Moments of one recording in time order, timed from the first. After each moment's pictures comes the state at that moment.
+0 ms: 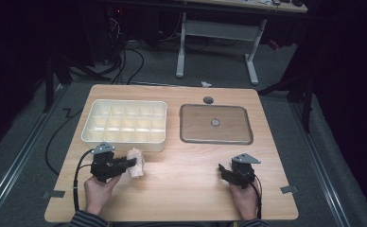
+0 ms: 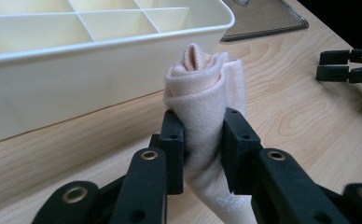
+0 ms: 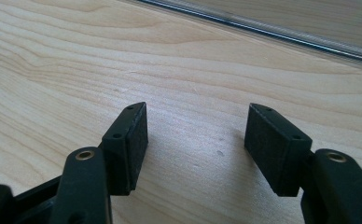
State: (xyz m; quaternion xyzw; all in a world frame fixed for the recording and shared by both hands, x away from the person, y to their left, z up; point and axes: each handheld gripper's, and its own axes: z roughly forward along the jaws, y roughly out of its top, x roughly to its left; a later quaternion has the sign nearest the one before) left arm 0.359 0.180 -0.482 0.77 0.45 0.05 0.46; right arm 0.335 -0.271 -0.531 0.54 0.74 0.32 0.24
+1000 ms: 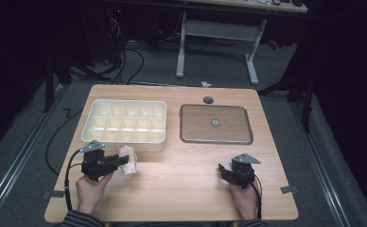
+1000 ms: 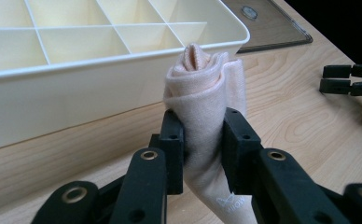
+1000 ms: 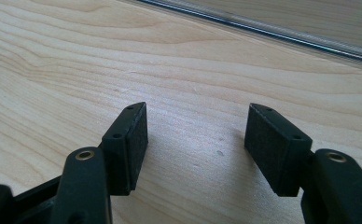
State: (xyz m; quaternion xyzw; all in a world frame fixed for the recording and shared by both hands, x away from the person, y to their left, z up) left arm 0.360 0.202 -0.473 0.75 0.46 0.06 0.47; right arm 0.335 -0.271 -0.531 0.54 0.74 0.32 0.24
